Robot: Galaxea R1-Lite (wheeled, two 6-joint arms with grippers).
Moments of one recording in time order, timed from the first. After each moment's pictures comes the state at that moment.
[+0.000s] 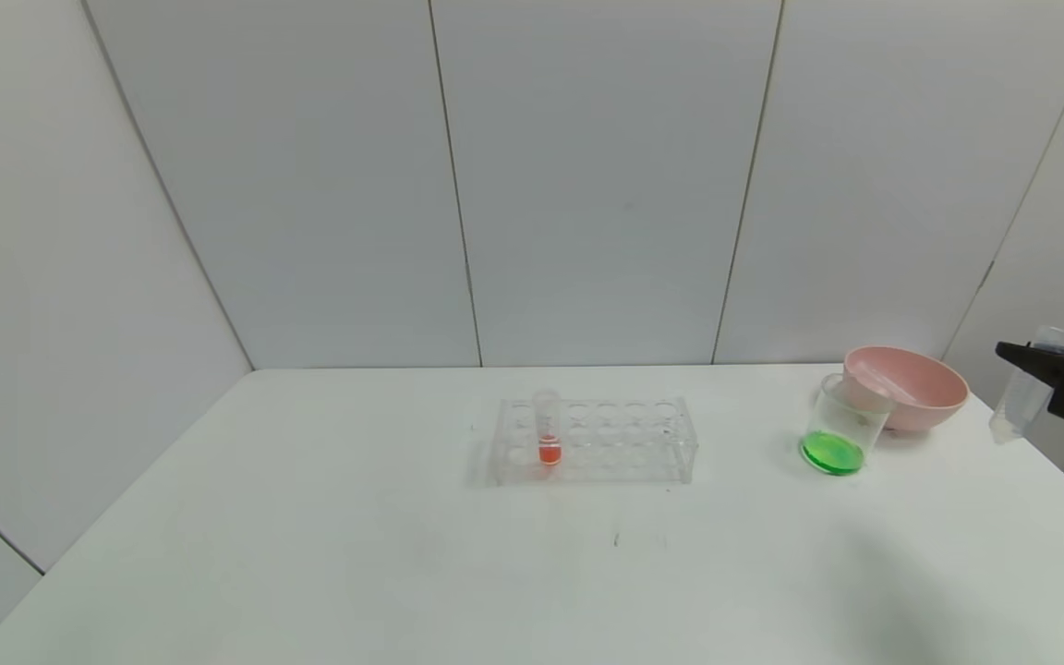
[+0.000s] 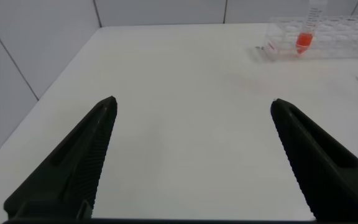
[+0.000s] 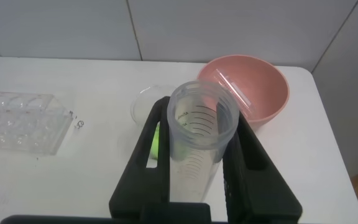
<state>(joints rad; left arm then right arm) 0.00 0.00 0.00 0.00 0.00 0.00 -0.28 1.52 -0.69 -0.63 0.37 0.00</state>
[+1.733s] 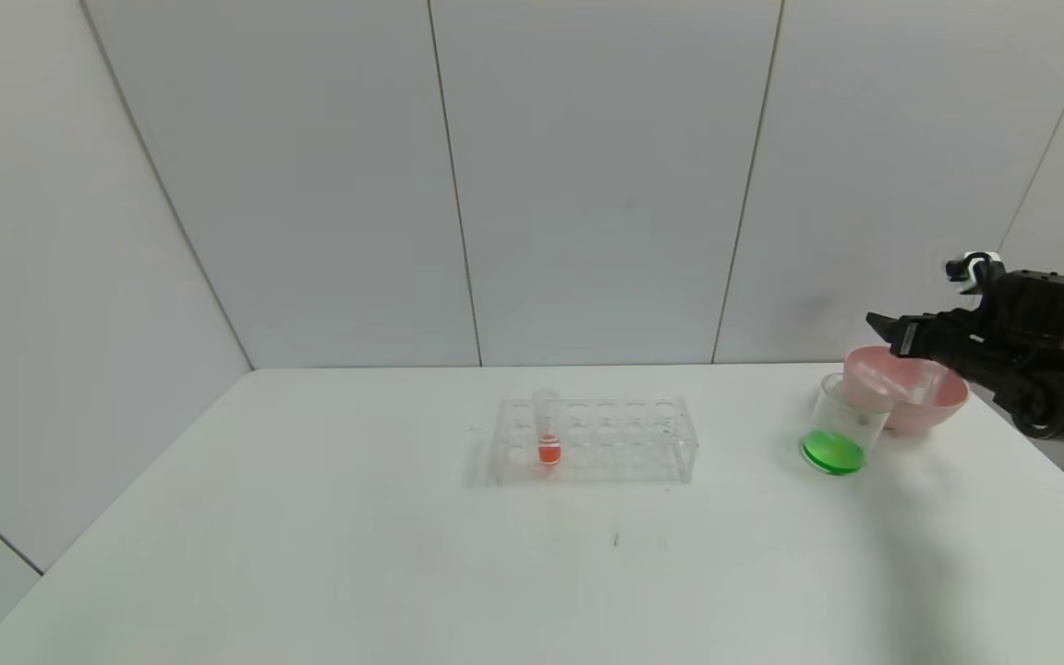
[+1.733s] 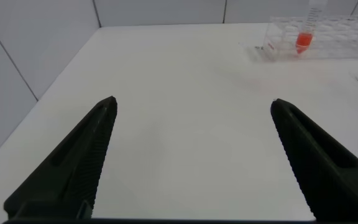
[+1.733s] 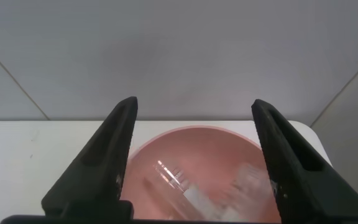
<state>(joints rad) 0.00 0.00 0.00 0.00 0.00 0.00 -0.21 2.27 -1.37 -0.77 0.18 0.00</state>
